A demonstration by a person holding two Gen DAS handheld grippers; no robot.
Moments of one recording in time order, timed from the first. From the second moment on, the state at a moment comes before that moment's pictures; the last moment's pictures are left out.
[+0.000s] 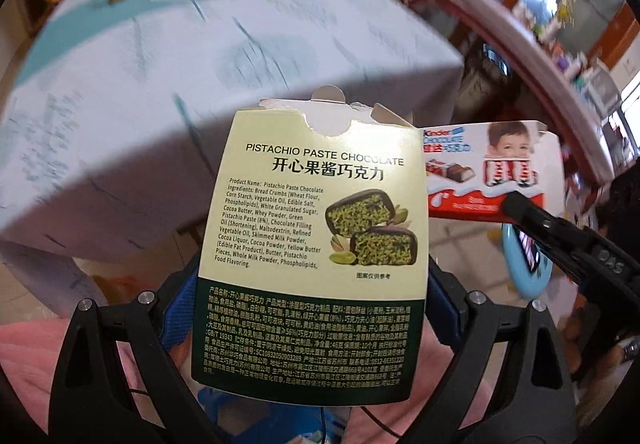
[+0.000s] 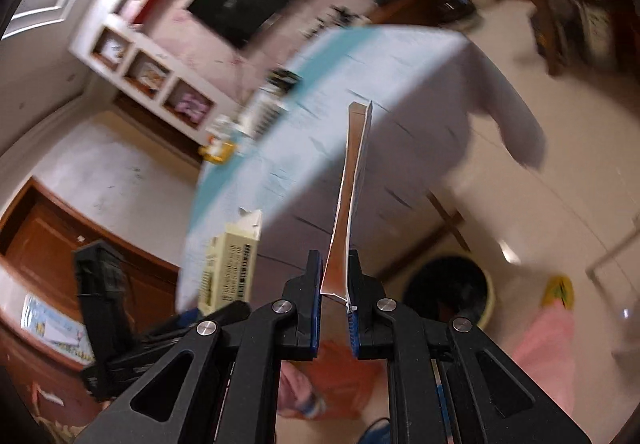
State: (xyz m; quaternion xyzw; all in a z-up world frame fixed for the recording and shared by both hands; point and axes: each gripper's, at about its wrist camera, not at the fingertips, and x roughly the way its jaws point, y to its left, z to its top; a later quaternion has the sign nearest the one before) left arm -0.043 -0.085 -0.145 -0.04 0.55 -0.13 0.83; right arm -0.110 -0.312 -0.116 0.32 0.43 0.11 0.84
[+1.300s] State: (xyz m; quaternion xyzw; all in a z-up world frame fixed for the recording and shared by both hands) left arm 0.071 -0.190 -0.427 0.14 0.70 -0.10 0.69; right arm -0.013 -0.307 -0.450 0.27 0.60 0.04 0.75
